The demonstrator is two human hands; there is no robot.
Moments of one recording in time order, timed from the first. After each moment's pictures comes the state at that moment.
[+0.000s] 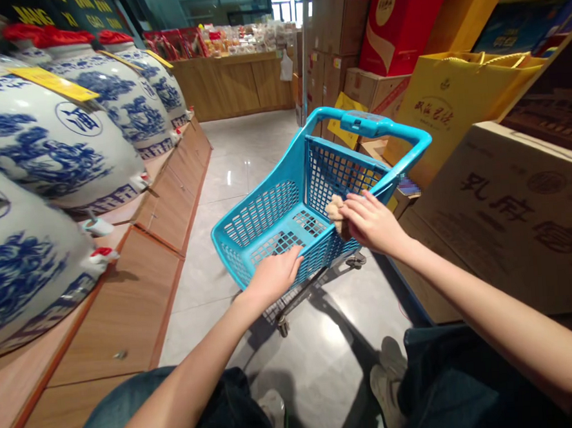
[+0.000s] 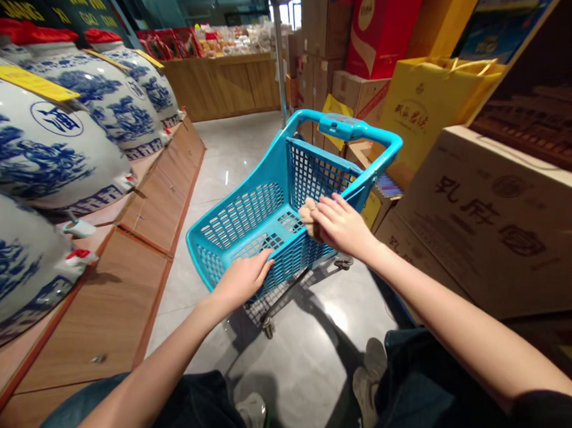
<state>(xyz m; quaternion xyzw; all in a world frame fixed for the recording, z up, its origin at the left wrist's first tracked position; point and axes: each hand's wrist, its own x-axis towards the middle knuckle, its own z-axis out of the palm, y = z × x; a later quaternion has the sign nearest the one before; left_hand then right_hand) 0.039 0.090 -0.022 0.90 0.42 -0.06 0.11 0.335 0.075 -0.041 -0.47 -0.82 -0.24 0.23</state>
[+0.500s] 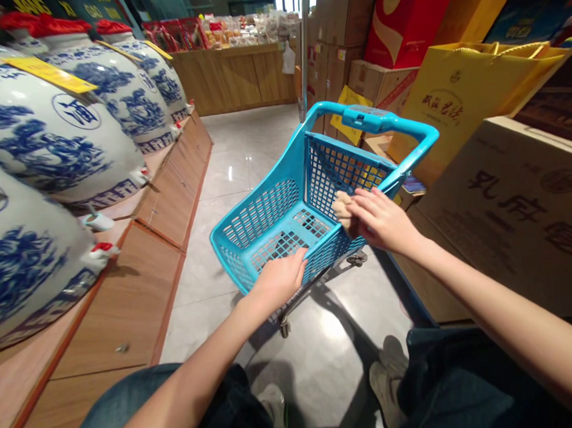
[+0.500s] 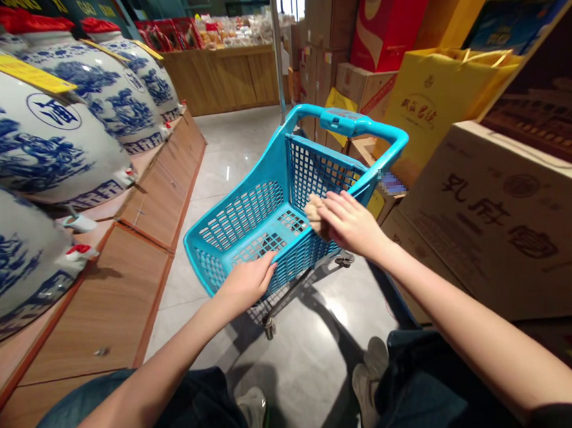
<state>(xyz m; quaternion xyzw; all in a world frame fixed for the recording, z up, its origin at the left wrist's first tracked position) 0.045 0.077 -0.018 0.90 0.42 -0.08 0.12 0.350 0.069 -0.040 -0.47 -0.83 -0.21 0.22</state>
